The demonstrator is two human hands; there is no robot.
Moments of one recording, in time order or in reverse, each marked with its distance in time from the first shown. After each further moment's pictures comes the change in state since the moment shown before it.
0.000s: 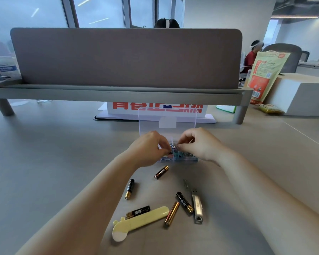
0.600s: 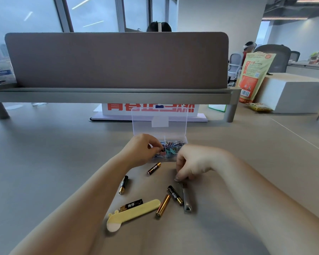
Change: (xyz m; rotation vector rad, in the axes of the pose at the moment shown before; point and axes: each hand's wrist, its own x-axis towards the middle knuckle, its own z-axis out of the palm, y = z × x) left_hand -0.010 0.002 0.007 -0.089 0.070 -0.036; right_hand -0.036 -0.018 -0.006 -0.322 -0.503 0.194
